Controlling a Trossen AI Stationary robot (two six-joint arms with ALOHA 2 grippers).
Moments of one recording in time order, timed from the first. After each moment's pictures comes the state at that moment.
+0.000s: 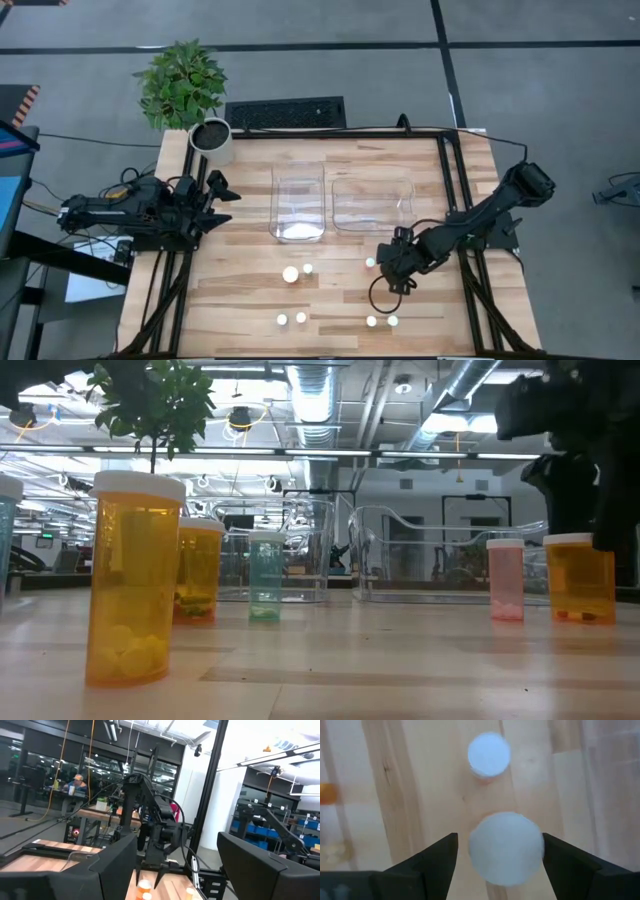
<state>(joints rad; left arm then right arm) 0.00 0.24 0.26 0.28 0.15 -0.29 0.51 1.50 0.91 -0.74 0.18 0.67</state>
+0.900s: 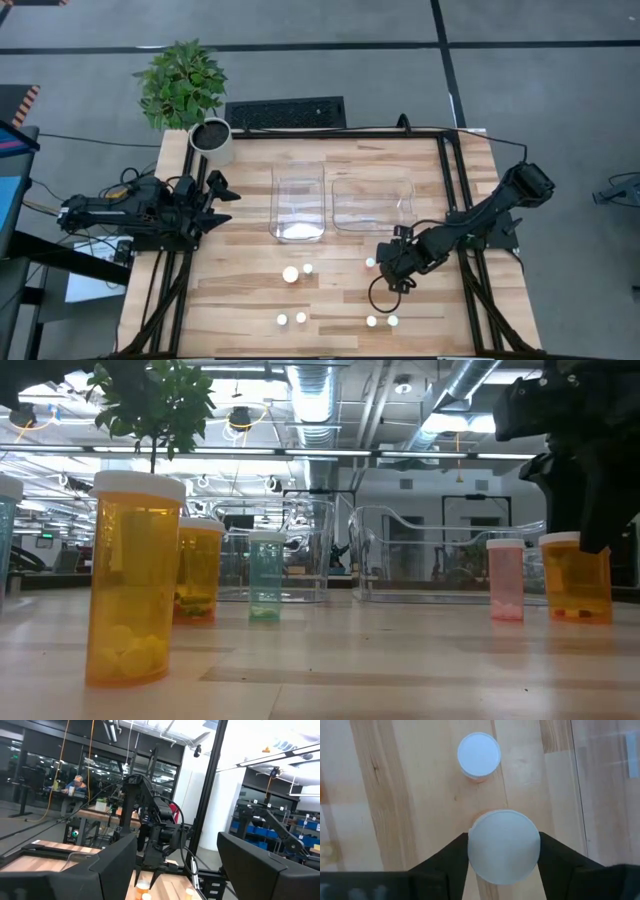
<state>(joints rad) 0.00 0.24 0.26 0.28 0.15 -0.29 0.51 1.51 0.91 -0.73 0.19 0.67</state>
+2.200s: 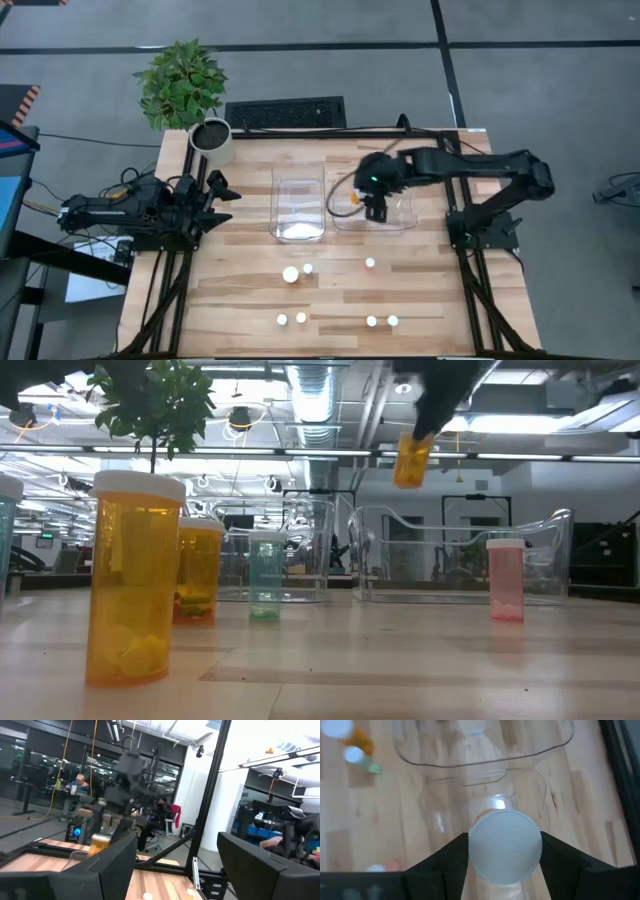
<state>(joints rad) 0.00 0.24 0.26 0.28 0.13 -0.30 -0.07 1.45 1.37 -0.95 0.12 0.04</state>
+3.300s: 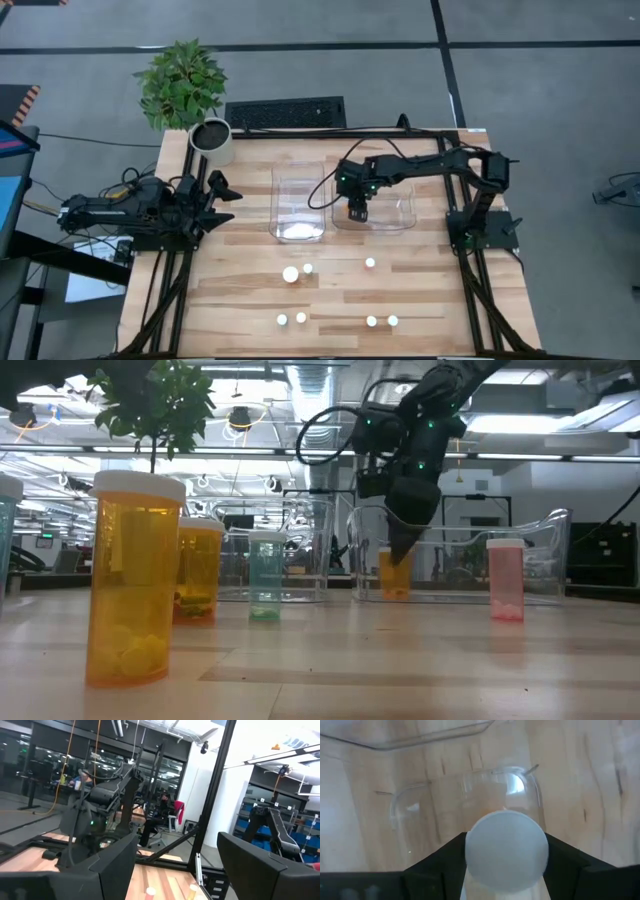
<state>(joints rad) 0.00 0.24 0.26 0.25 0.12 -0.30 -0.25 1.79 1.19 -0.65 -0.03 -0.08</state>
